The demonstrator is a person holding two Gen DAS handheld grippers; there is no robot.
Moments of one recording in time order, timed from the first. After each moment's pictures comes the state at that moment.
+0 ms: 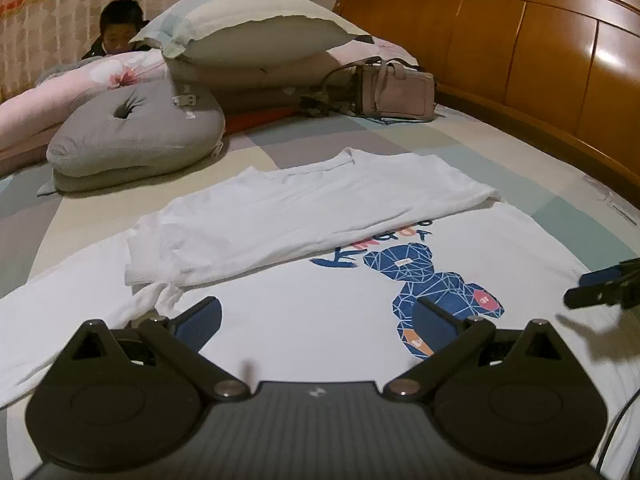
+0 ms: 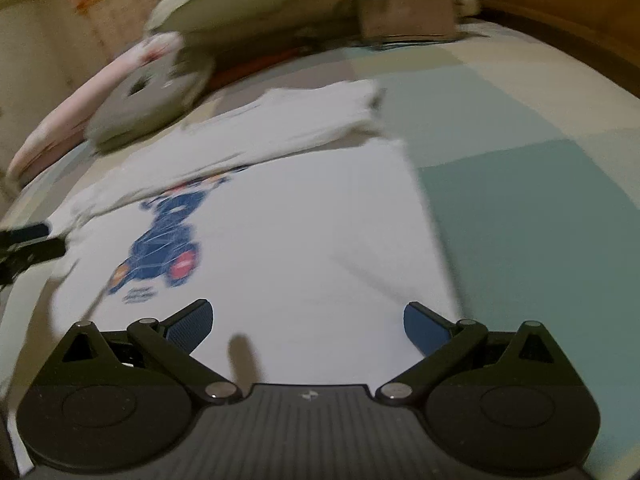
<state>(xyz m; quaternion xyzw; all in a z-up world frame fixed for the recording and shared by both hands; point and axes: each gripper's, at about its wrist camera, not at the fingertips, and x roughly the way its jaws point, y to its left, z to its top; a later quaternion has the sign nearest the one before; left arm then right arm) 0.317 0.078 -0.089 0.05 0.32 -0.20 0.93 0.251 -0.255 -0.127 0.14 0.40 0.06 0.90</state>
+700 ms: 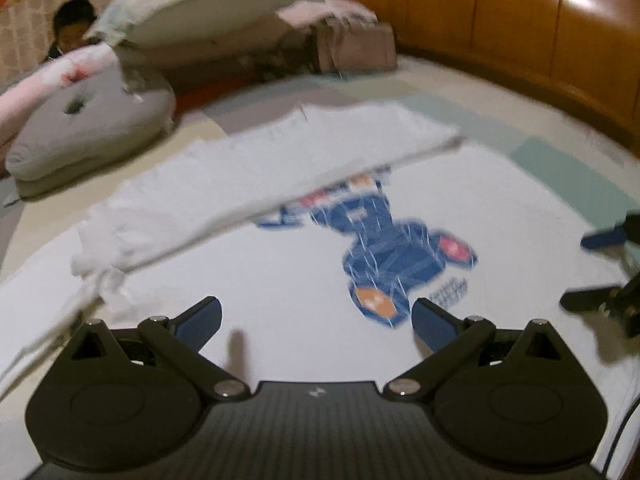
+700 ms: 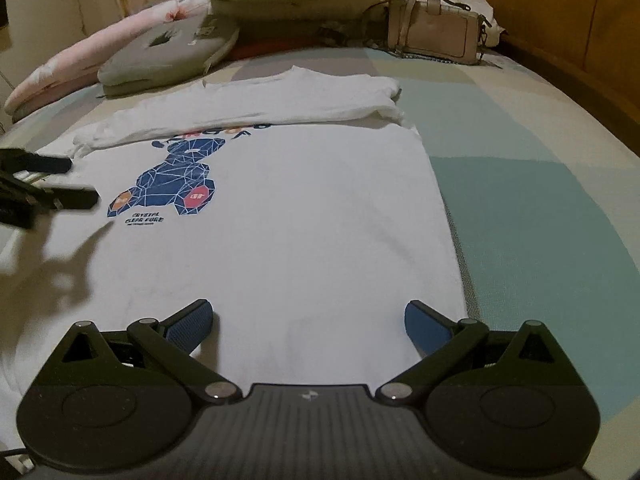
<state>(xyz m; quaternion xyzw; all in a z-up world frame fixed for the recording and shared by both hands) 0.311 0.034 -0.116 0.12 0.36 -0.23 0.89 0.215 -0.218 -0.139 0.01 0.39 0.07 0.92</state>
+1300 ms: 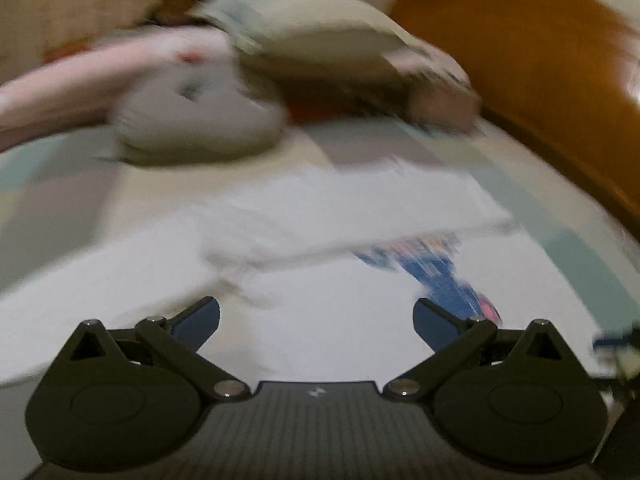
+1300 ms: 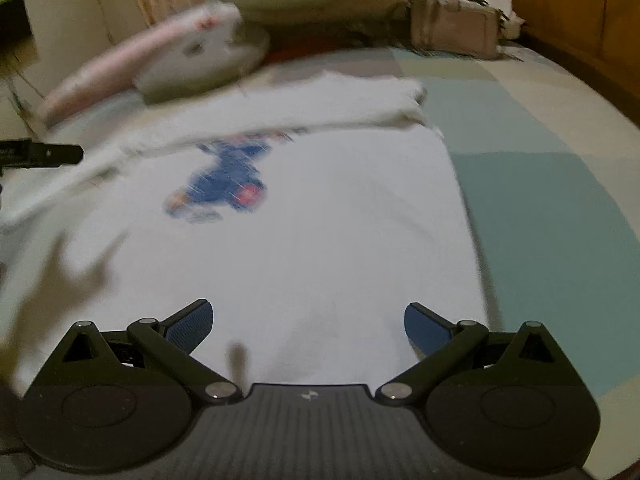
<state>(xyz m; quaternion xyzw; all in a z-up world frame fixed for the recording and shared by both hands) 0.290 0.158 -0.009 -0.01 0.35 -0.11 0.93 0.185 -0.222 -0.104 0.08 0.39 0.14 0.91</state>
